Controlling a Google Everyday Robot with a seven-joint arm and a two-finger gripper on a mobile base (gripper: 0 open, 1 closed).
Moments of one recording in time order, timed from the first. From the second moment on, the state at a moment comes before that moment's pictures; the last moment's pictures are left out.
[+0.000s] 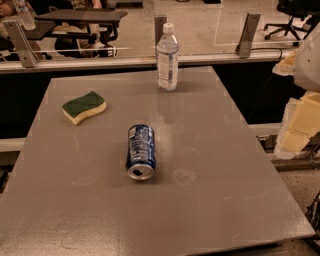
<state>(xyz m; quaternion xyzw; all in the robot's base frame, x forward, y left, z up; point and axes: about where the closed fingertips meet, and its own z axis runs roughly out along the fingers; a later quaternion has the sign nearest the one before) 0.438 -0.217 0.977 -0.60 0.78 -0.04 0.16</state>
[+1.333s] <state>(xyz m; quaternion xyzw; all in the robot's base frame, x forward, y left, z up) 0.486 -0.108 0.980 -0.76 0.62 0.00 0.21</state>
